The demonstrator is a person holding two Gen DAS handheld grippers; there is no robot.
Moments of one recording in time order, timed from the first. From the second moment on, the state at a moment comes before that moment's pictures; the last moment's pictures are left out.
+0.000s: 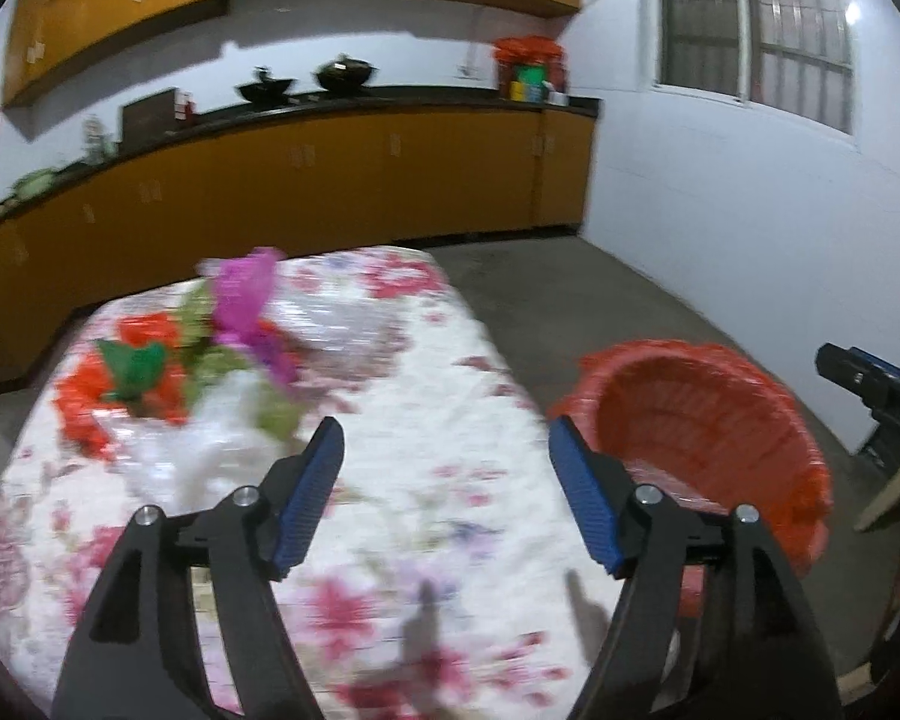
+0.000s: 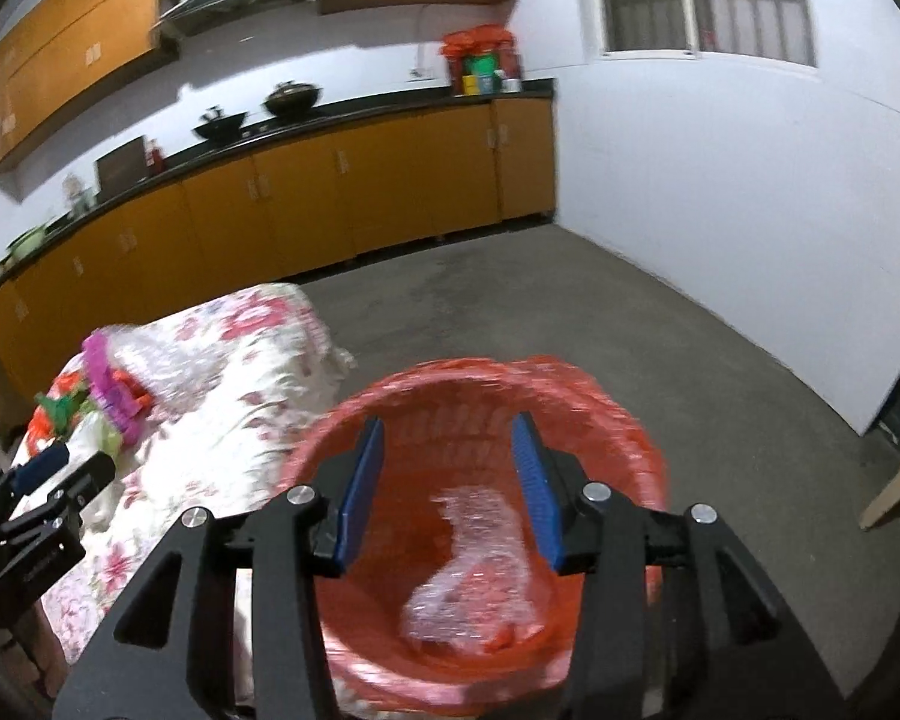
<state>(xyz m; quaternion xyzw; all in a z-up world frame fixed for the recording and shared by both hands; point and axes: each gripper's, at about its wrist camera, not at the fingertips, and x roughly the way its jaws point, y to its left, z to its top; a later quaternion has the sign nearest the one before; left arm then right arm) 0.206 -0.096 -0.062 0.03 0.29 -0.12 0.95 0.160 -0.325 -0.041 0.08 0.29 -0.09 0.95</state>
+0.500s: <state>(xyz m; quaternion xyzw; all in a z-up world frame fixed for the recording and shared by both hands) 0.195 0.074 -0.065 0.01 0.27 0.08 0.96 0.220 -0.148 -0.055 0.04 0.32 0.10 0.94</state>
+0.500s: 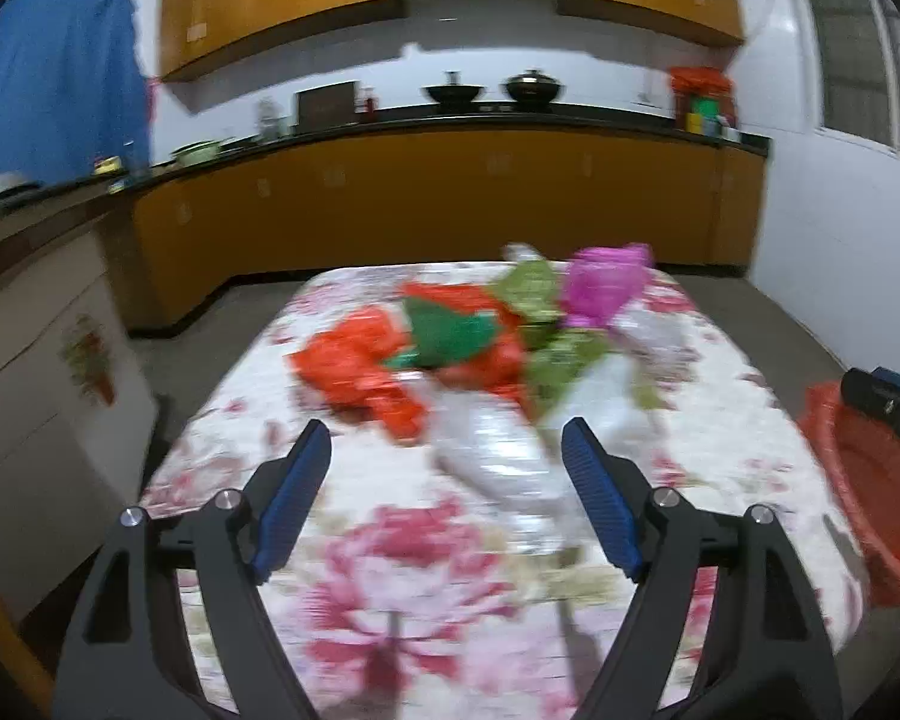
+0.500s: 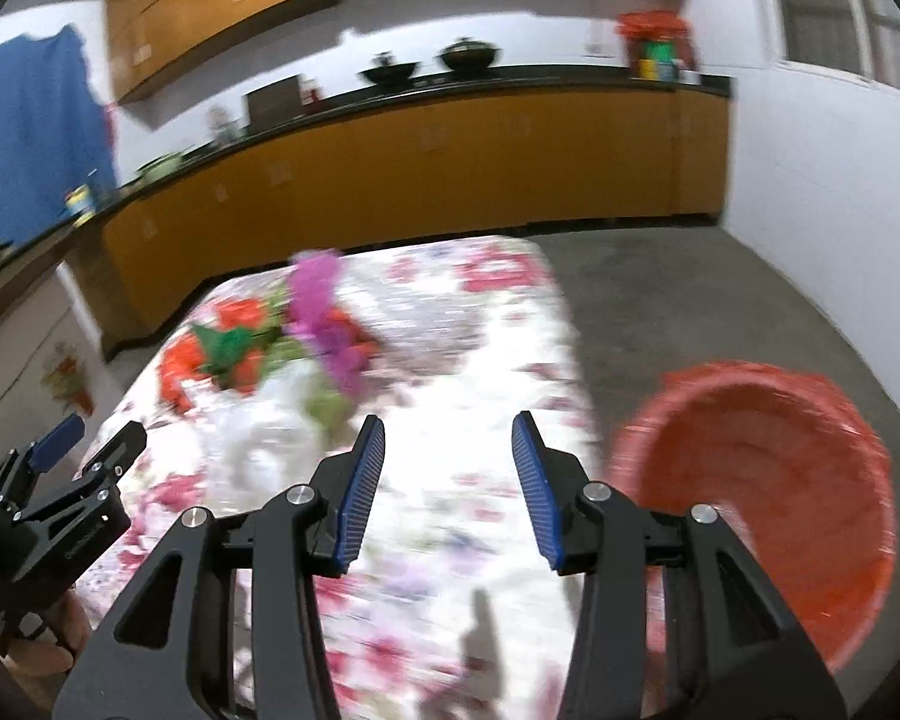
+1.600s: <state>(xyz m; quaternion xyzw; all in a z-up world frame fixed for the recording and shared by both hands) 0.205 0.132 -0.098 -0.06 0.32 0.08 0.94 0.253 -0.081 -0.121 0.01 0.40 0.09 0.91</state>
